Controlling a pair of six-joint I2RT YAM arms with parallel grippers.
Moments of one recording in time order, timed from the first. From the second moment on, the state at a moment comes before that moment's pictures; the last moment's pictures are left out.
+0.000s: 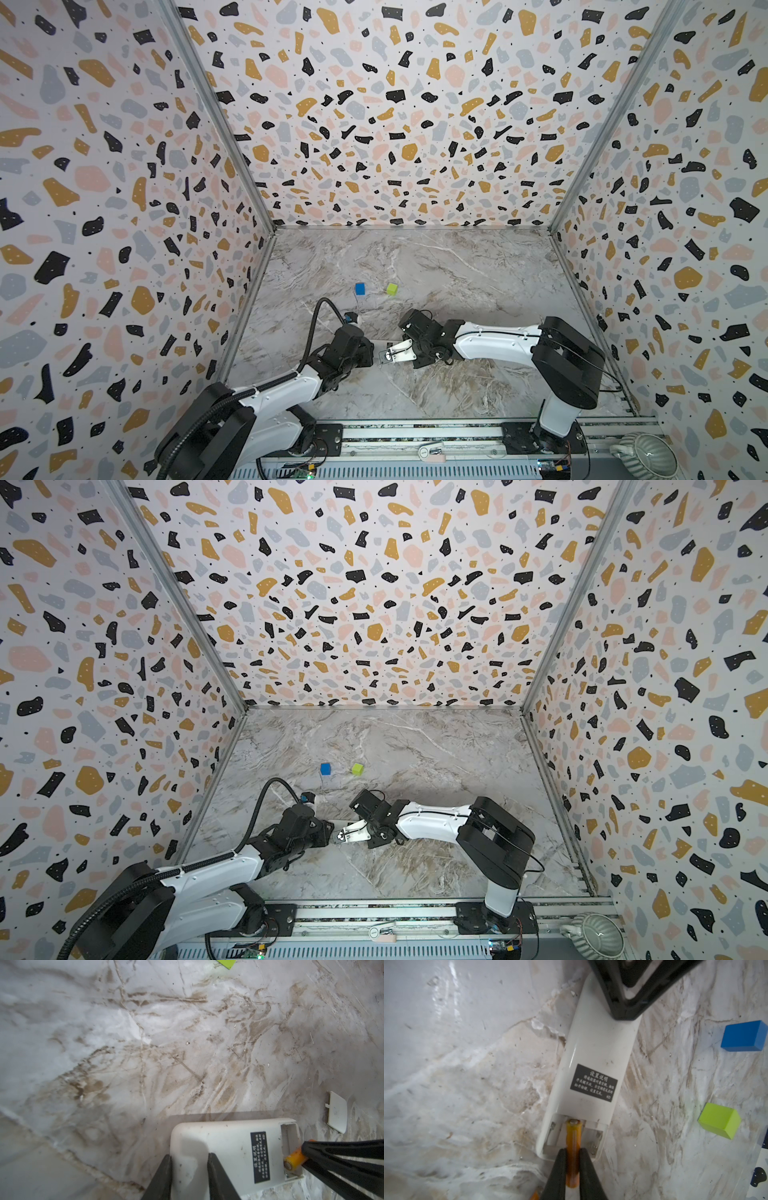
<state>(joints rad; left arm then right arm) -0.61 1.14 0.28 0.04 -0.02 -0.61 1.05 1.75 1.03 -0.32 0.00 -0.91</state>
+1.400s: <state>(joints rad) -0.61 1.14 0.28 0.05 -0.03 -0.61 1.07 1.73 0.94 -0.16 0.17 -1.04</state>
